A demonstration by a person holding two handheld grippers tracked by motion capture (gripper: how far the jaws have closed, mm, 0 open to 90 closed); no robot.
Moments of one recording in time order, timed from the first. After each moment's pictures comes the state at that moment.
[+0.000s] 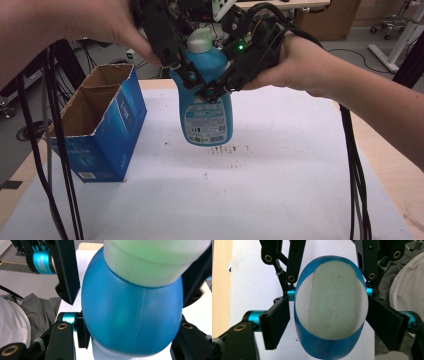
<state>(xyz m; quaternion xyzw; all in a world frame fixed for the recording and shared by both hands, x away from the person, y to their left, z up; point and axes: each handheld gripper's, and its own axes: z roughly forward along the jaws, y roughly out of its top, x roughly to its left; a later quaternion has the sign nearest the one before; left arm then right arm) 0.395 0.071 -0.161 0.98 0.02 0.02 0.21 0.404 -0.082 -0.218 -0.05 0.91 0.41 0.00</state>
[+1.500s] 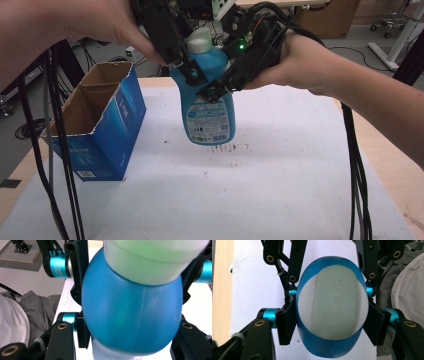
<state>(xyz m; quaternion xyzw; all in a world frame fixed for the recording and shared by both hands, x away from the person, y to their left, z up) 0.396 0.072 -0.160 0.98 0.02 0.02 0.21 0.404 -0.081 -0.220 -0.05 0.91 0.40 0.00</state>
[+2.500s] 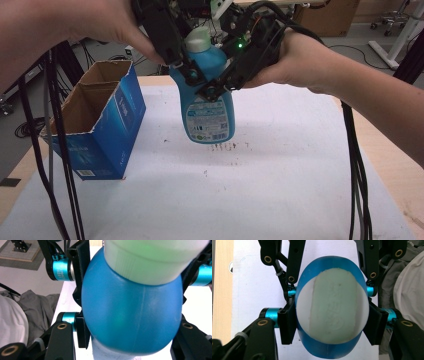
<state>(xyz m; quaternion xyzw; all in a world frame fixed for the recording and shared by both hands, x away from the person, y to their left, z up) 0.396 0.071 -0.164 0.98 0.01 0.03 0.20 0.405 -0.080 -0.221 -0.05 0.92 0.40 0.01</state>
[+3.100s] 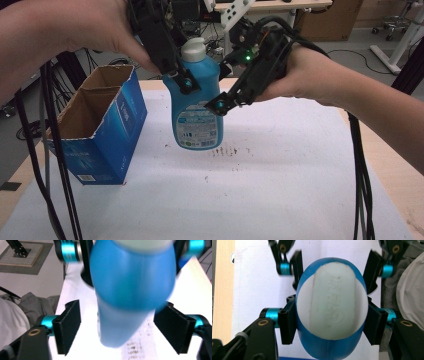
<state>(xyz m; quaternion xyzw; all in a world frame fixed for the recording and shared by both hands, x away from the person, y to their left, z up) 0.398 0.082 -0.166 0.98 0.04 0.03 0.19 0.407 -0.090 -0.230 -0.02 0.91 0.40 0.00</state>
